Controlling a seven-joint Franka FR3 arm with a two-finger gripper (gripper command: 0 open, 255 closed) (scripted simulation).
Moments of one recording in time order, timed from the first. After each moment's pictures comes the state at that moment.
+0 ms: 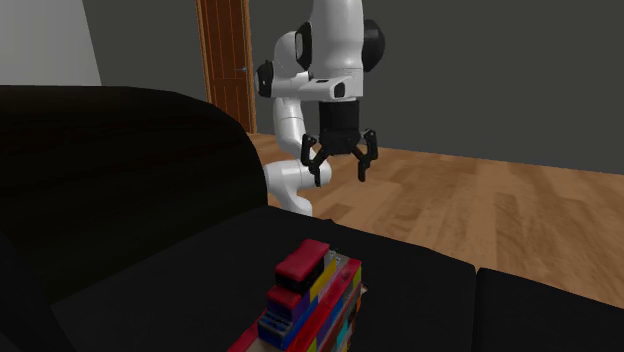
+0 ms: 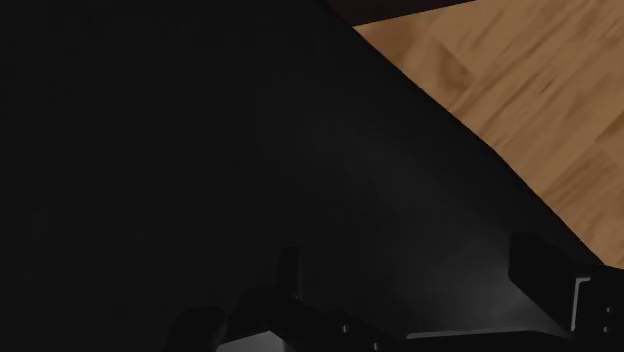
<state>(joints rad) -0.01 -0.50 -0.06 -2.15 0.01 1.65 0.08</state>
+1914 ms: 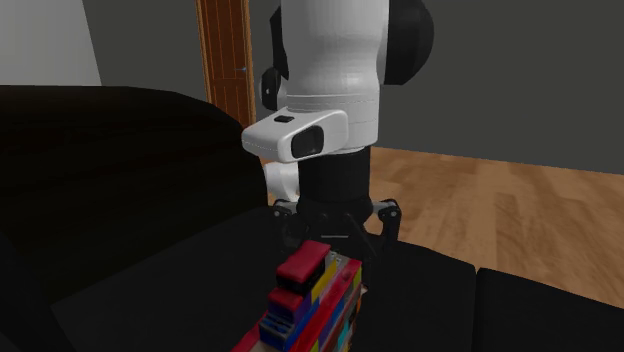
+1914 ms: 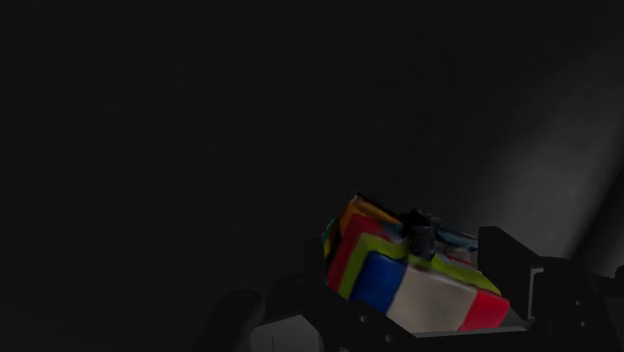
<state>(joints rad) -0.11 0.26 -0.15 -1.38 0.08 1.61 0.18</state>
